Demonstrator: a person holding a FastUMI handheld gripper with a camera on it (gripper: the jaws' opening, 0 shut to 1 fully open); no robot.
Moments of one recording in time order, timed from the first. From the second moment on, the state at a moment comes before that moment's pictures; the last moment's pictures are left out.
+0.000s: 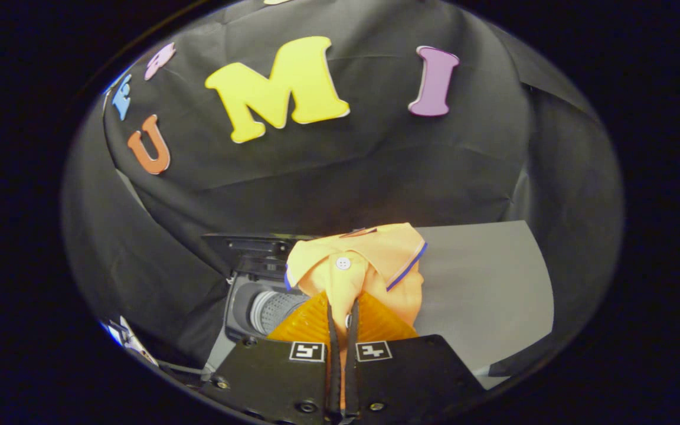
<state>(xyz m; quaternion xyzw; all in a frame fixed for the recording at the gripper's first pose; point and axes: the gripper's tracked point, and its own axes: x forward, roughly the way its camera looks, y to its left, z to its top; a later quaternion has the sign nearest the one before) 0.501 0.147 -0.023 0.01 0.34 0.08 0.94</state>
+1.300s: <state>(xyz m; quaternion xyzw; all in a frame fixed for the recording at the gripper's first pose) 0.521 0.388 -0.174 0.00 0.43 0.12 0.90</state>
